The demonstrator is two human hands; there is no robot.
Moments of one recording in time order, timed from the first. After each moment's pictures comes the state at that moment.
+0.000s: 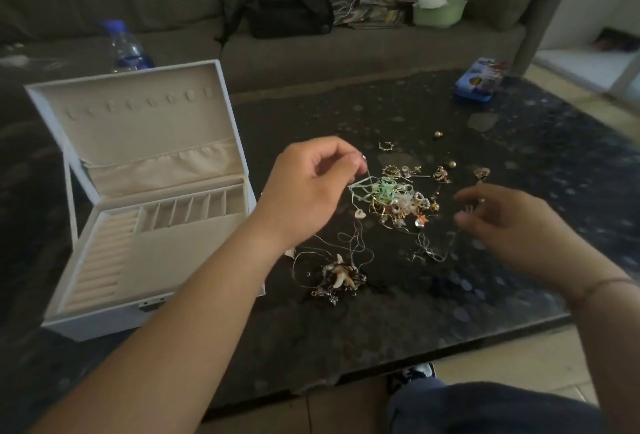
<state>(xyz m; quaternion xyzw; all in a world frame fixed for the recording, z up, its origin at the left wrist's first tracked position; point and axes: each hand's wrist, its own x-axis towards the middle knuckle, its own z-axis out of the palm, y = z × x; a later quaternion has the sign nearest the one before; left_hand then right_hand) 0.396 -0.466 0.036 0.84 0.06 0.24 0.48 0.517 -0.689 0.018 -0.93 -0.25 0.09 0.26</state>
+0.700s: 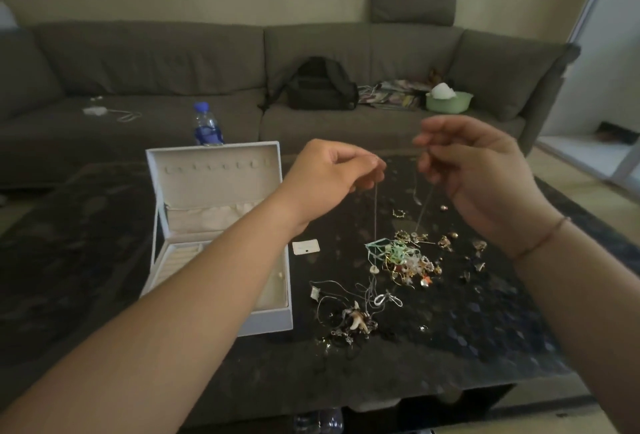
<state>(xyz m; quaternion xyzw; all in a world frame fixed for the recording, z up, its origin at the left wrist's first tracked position) 0.379 -0.457 0.143 0.81 0.08 0.23 0.54 0.487 -0.612 0.155 -0.53 -0.33 0.14 0.77</state>
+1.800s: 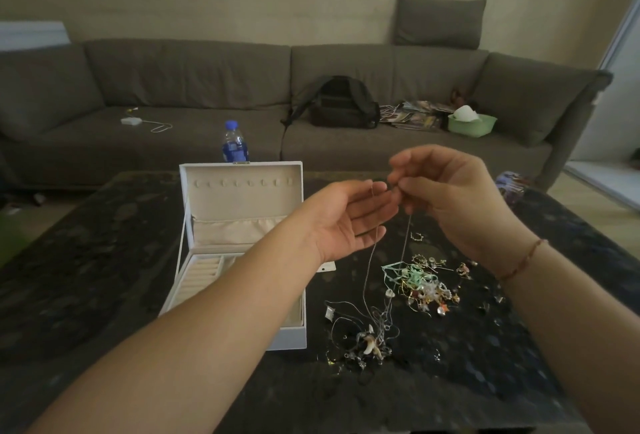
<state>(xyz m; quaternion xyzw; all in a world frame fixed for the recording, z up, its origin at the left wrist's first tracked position) 0.377 -0.456 0.148 0.46 0.24 0.08 0.85 0.474 -0.582 0.163 -0.57 -0.44 0.16 0.67</state>
